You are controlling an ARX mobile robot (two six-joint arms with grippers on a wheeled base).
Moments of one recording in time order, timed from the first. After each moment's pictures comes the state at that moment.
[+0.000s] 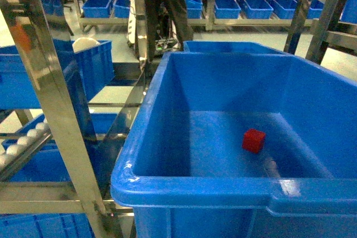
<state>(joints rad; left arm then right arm) 0.00 0.01 0.01 0.00 0.00 0.00 0.00 0.00 0.01 0.00 0.00 0.00</state>
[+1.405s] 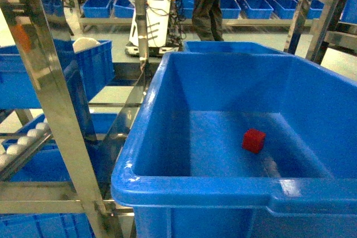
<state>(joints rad) 0.00 0.01 0.01 0.00 0.00 0.00 0.00 0.00 0.01 0.00 0.00 0.00</state>
